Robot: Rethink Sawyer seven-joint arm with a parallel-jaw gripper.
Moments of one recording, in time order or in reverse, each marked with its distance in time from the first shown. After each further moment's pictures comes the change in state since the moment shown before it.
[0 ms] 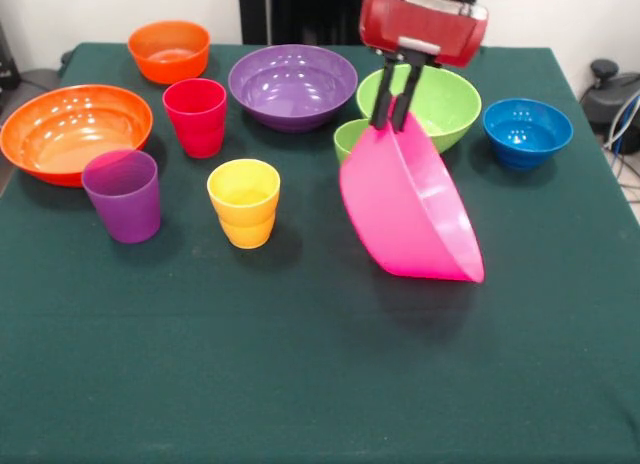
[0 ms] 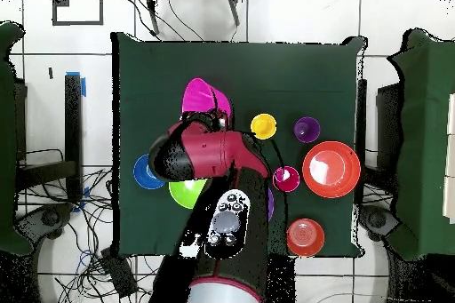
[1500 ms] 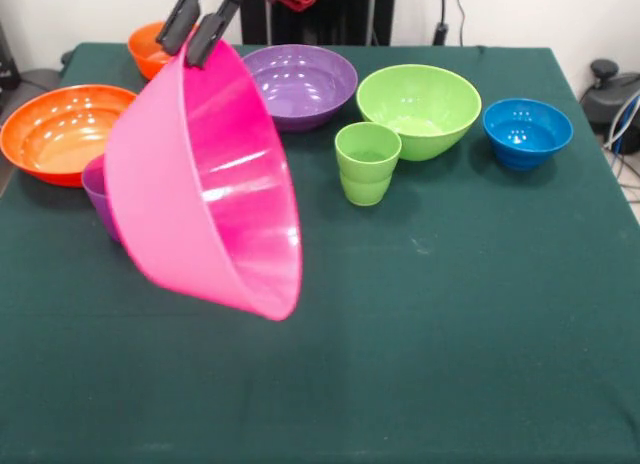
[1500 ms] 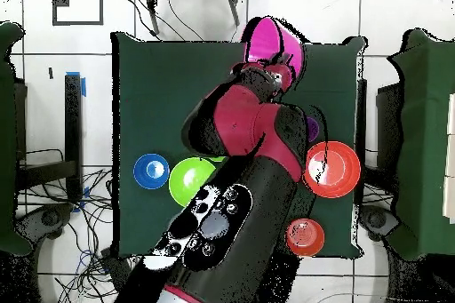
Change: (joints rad) arm 0.095 0.162 -0.421 -0.295 0.020 -0.149 0.000
